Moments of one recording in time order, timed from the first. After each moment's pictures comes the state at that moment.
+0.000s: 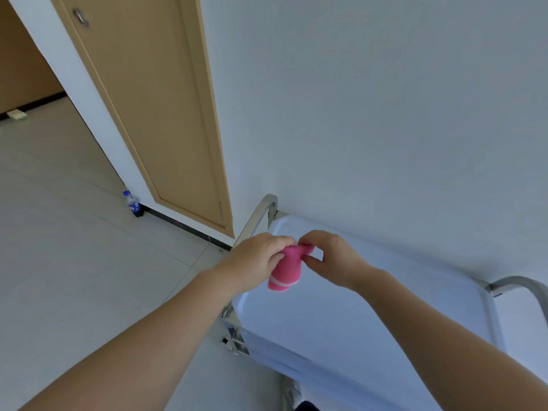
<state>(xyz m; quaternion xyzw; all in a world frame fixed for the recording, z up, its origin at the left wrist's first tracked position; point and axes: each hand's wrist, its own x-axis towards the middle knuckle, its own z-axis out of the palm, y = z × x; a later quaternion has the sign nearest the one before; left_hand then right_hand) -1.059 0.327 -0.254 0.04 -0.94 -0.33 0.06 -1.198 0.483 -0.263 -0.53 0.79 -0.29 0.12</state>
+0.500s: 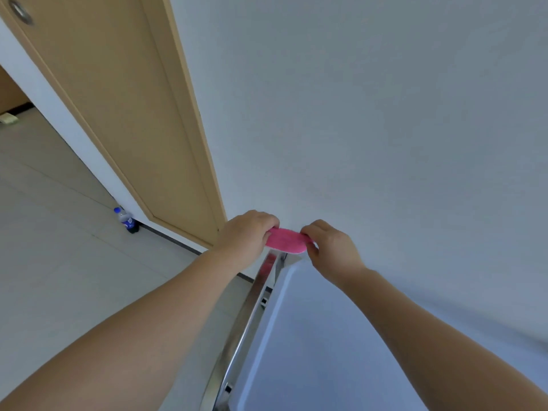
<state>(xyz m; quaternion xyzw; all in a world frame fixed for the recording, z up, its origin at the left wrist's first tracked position) -1.234 0.156 -0.290 0.12 -0.97 -0.18 0.09 -1.341 0.324 -0.301 -0.48 0.84 -0.25 0.02</state>
